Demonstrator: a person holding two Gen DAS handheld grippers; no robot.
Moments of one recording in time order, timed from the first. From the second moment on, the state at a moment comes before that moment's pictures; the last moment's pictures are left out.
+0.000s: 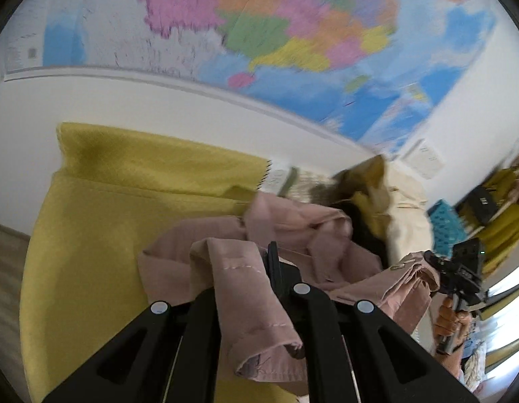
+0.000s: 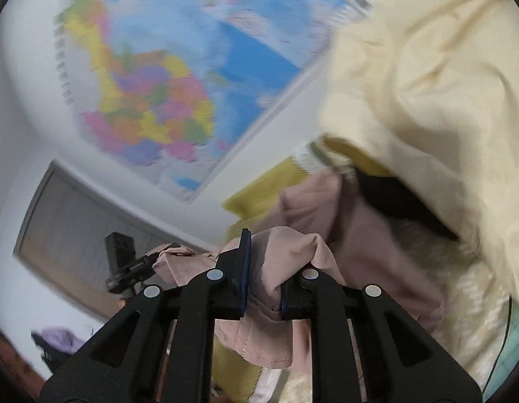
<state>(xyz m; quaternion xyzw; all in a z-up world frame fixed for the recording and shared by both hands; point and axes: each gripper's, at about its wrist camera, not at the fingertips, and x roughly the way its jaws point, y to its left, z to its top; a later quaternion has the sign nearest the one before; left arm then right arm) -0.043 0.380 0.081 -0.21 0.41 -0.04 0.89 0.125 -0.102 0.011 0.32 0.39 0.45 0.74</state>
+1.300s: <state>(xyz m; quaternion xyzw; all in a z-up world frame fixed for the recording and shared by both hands) 0.018 0.316 -0.011 0.07 0.42 -0.05 0.90 0.118 0.066 -0.018 -0.09 0.39 0.39 0.83</state>
